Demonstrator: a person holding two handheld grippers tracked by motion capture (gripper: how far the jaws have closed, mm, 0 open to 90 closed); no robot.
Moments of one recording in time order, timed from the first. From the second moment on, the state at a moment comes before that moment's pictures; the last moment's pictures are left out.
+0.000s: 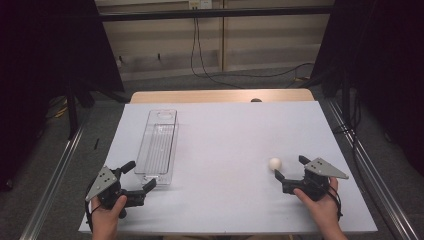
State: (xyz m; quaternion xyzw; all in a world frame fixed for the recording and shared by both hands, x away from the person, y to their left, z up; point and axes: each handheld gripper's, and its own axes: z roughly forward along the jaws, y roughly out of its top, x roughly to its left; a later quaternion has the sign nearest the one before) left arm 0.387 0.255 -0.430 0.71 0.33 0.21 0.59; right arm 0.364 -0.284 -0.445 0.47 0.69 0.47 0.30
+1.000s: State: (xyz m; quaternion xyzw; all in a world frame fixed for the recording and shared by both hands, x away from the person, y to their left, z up) left arm 0.388 0.256 -0.430 0.70 0.33 0.21 0.59; right arm 0.395 -0.271 -0.447 0.48 0.72 0.43 0.27
